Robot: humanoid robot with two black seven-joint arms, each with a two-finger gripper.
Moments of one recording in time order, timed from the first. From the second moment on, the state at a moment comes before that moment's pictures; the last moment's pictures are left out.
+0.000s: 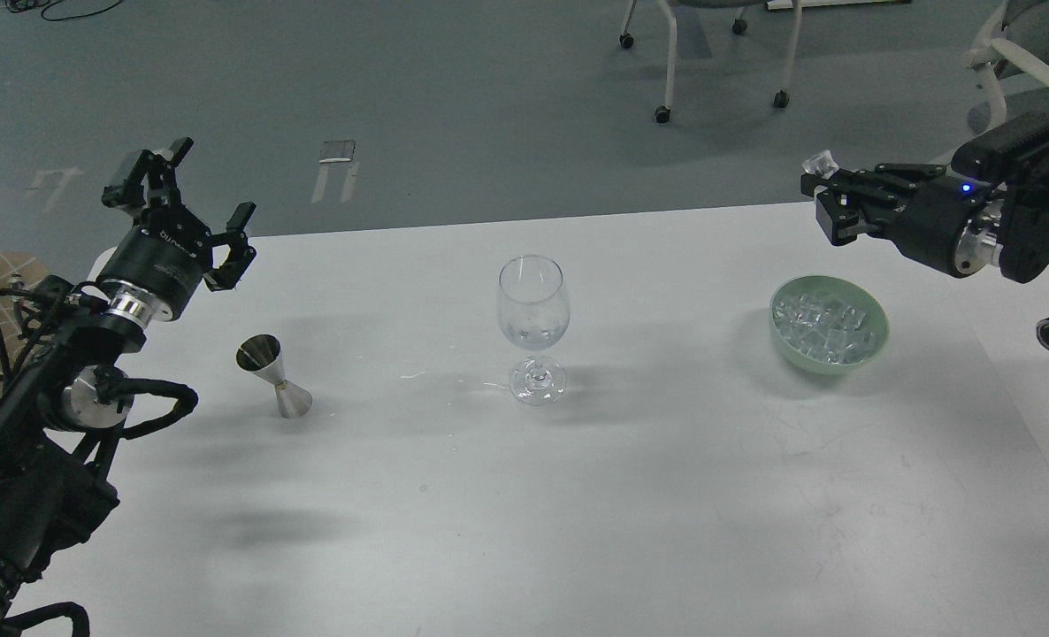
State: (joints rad) left arm -0.53 0.36 -1.28 -0.75 0.57 -0.47 -0.24; right arm 0.88 -0.78 0.44 1.23 -1.82 0.05 0.18
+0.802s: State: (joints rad) left arm -0.53 0.35 -1.28 -0.75 0.57 -0.47 -0.24; right arm 1.01 -0.52 0.43 1.40 -1.84 0.25 0.15
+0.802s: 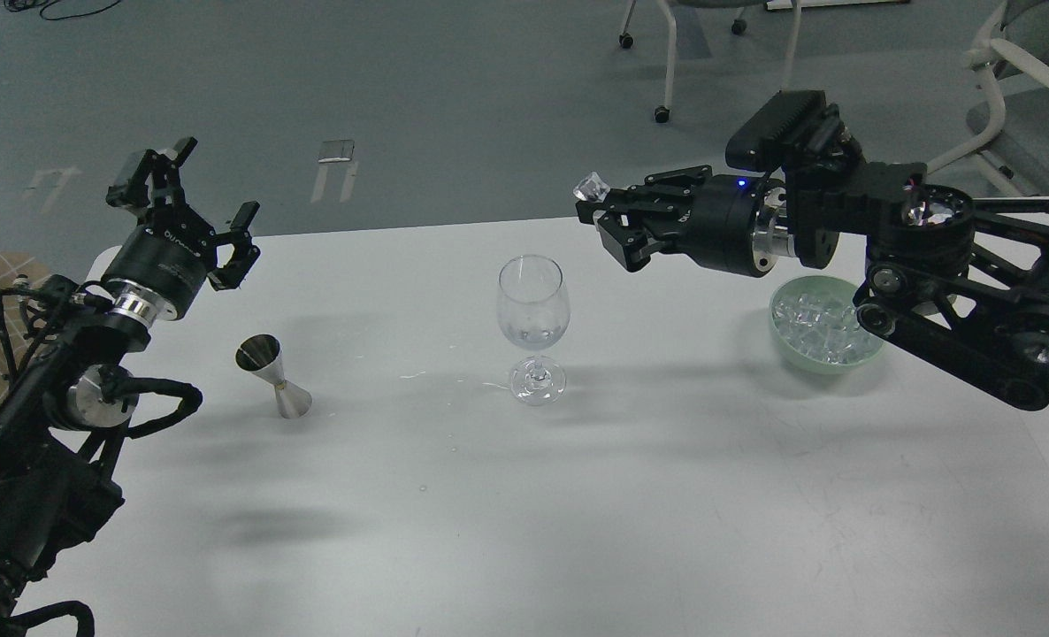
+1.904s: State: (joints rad) left arm -0.53 0.33 -1.28 -0.75 0.57 -0.47 -0.24; right arm 1.03 -0.39 0.41 1.40 -1.84 0.32 0.14
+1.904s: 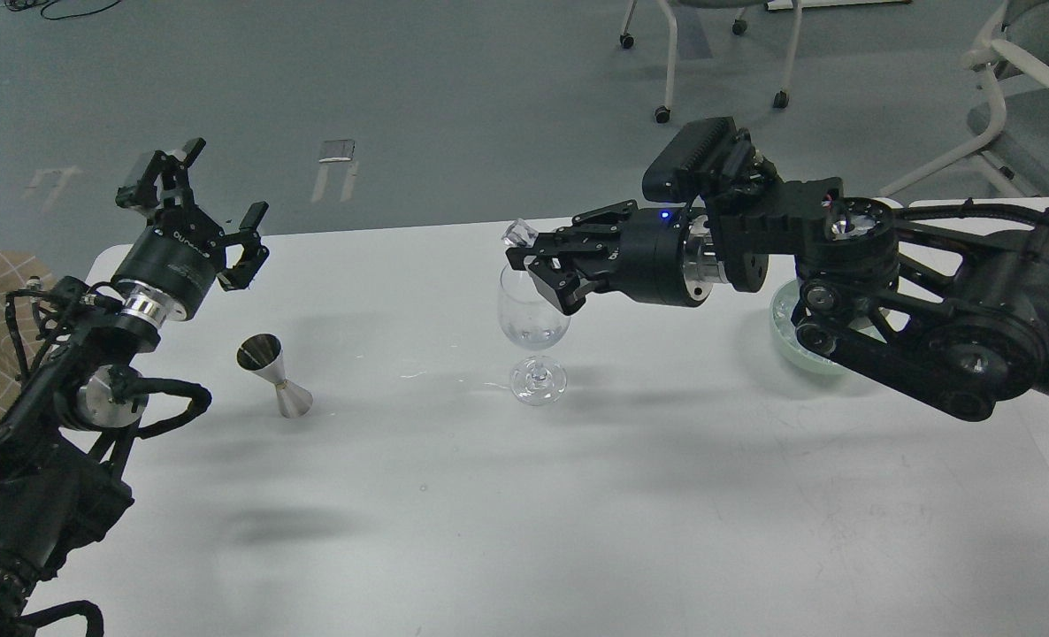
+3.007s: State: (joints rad) left arm -0.53 0.33 -1.28 -0.75 0.57 -0.47 -0.24; right arm 1.05 -0.37 0.45 1.37 -1.85 0.32 0.13
